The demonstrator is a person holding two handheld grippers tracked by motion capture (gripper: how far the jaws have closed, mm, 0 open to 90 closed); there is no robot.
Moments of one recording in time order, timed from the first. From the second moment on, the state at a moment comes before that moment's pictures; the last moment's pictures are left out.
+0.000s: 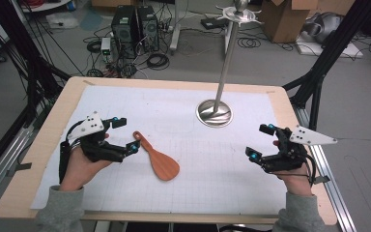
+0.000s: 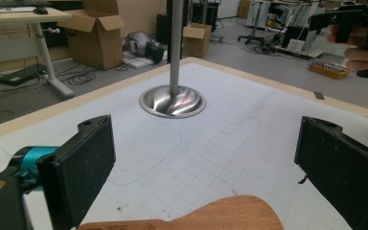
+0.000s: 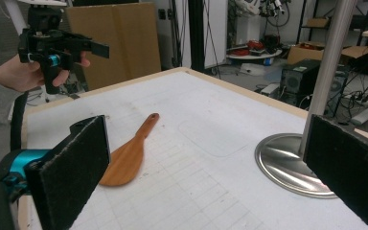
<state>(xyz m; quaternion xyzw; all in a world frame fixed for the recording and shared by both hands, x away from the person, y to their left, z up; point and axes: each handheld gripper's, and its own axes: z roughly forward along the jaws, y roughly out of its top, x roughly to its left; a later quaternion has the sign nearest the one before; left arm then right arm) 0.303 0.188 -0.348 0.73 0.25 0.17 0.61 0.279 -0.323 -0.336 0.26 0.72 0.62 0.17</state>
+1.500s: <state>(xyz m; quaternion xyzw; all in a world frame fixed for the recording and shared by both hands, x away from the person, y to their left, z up) 0.329 0.128 -0.385 0.80 0.27 0.12 0.53 0.265 -0.330 -0.340 0.27 0.73 0.61 0.17</state>
